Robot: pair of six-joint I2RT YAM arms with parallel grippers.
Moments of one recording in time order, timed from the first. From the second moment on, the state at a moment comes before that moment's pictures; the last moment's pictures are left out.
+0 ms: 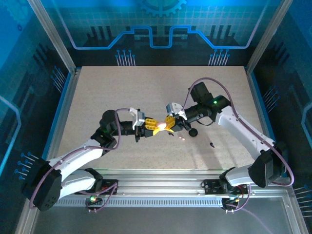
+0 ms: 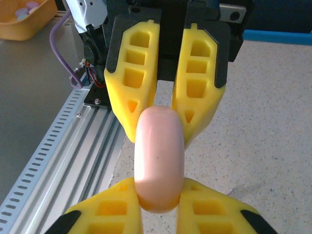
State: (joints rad) left arm -0.53 1.12 0.53 0.59 0.89 -0.07; right arm 0.51 1.39 1.26 -0.88 -0.97 -0.91
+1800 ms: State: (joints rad) left arm -0.56 1.09 0.59 0.23 0.85 0.16; right arm 0.68 1.38 1.34 -0.96 -0.58 -0.95
